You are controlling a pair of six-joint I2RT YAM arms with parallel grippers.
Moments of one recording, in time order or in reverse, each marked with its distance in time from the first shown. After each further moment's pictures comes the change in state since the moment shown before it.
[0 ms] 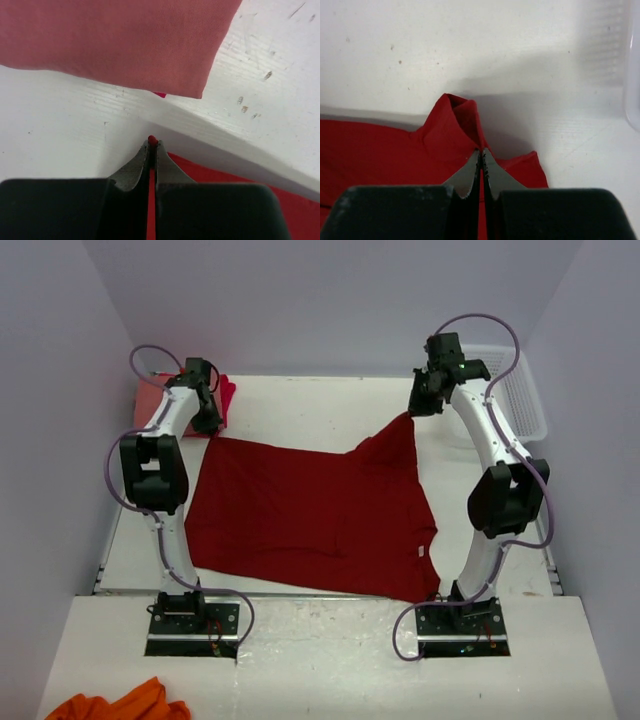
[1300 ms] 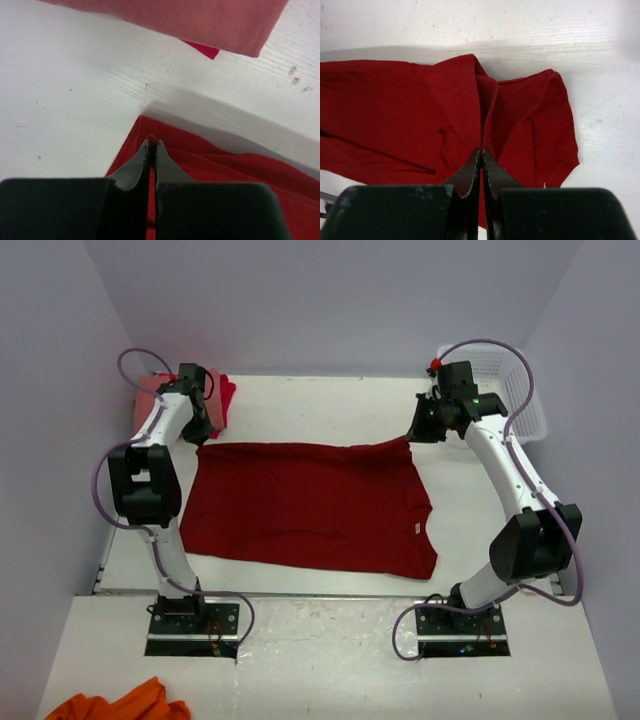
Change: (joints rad) left arm 0.007 -0.126 -0.139 -0.037 -0.106 -0.009; right arm 0.008 -0.303 -0.341 0.074 -0.131 0.014
